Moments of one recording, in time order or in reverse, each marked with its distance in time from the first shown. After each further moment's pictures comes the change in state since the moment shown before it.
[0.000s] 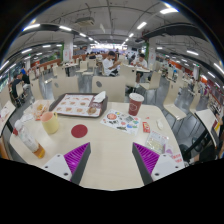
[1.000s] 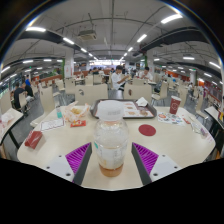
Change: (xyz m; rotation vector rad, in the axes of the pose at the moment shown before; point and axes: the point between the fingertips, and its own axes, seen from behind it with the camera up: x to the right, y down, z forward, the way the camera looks) arm -0.348 0.038 0.030 0.197 0.003 0.063
